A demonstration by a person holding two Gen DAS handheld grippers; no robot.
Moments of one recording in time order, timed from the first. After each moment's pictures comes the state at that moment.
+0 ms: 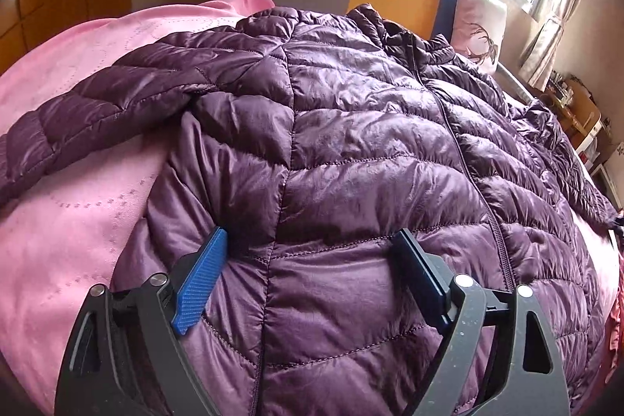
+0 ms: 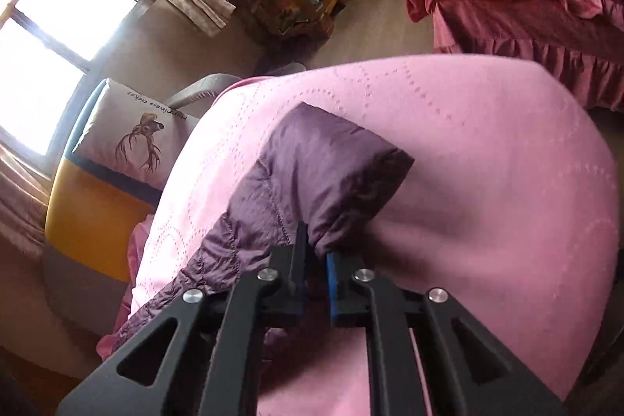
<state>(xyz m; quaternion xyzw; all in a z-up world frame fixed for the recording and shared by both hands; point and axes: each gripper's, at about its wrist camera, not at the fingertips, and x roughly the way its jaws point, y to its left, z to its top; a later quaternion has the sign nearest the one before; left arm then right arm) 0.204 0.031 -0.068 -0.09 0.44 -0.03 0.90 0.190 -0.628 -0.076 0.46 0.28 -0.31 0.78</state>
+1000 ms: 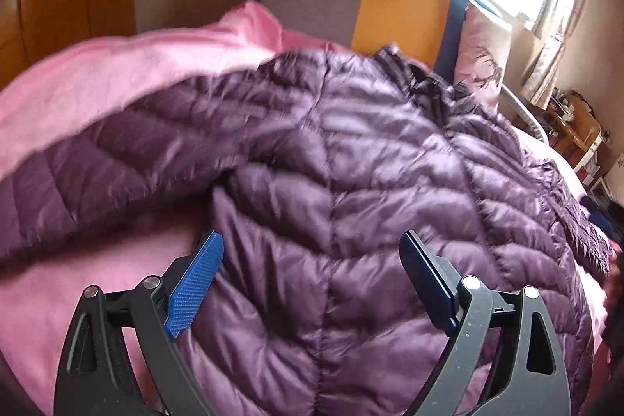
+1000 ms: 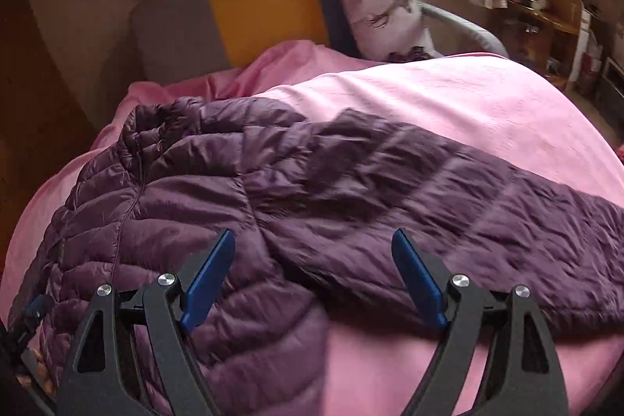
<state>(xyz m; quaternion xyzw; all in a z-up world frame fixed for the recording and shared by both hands) 0.240 0.074 -0.049 -0.11 0.42 -0.03 0.90 0.330 -0.297 -0.050 0.12 0.42 -0.01 0.90</state>
